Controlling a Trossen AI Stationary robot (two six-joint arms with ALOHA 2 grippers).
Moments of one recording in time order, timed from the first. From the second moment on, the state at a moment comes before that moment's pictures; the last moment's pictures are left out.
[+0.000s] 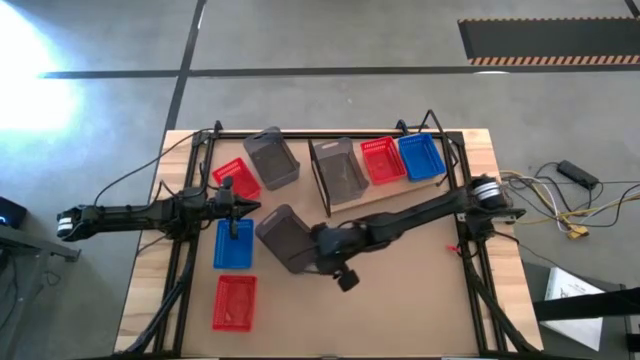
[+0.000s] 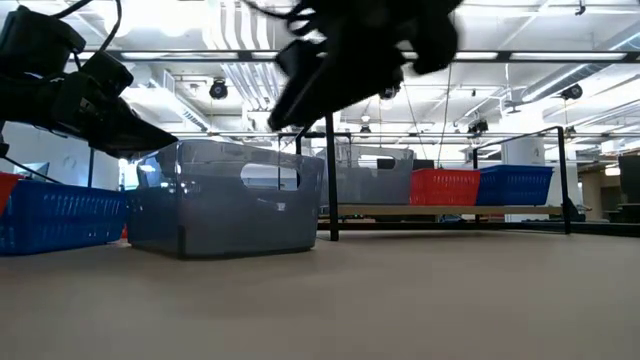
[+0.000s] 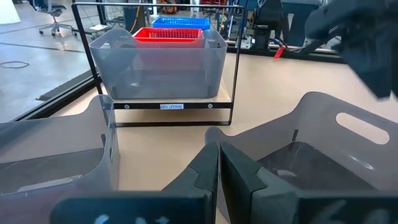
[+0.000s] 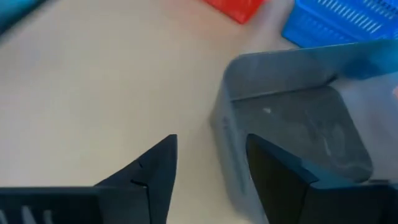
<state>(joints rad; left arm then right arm) 0.16 0.33 0.00 0.08 -0.06 -0.05 0.22 1.93 1.41 -0.32 -0.11 -0.36</state>
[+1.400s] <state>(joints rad) 0.16 0.33 0.00 0.08 -0.06 -0.05 0.54 1.53 1.41 -0.69 0.26 -0.10</state>
